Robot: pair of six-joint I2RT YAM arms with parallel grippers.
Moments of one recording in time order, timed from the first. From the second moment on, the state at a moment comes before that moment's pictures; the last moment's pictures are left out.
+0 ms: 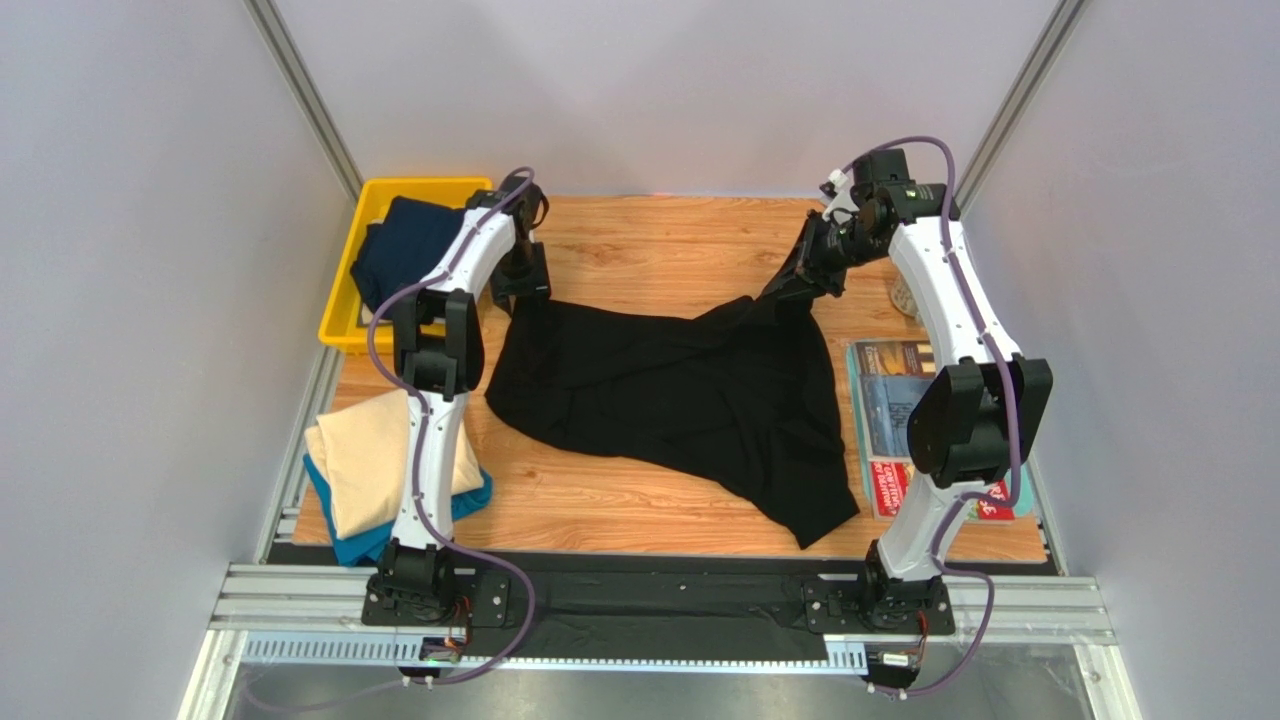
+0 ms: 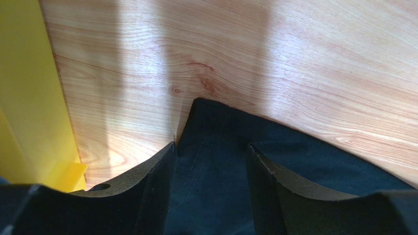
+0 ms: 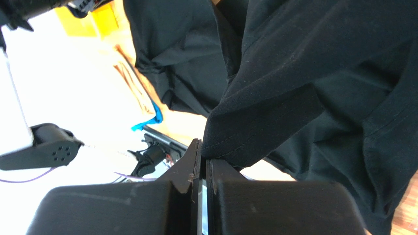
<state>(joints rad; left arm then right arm) -0.18 2.51 2.30 -1.15 -0.11 -0.39 0.08 1.83 1.84 -1.13 -0.61 0.46</state>
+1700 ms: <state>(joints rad) -0.09 2.23 2.27 -1.03 0.06 -0.39 -0.12 2.07 2.28 -1.16 -0.45 0.44</state>
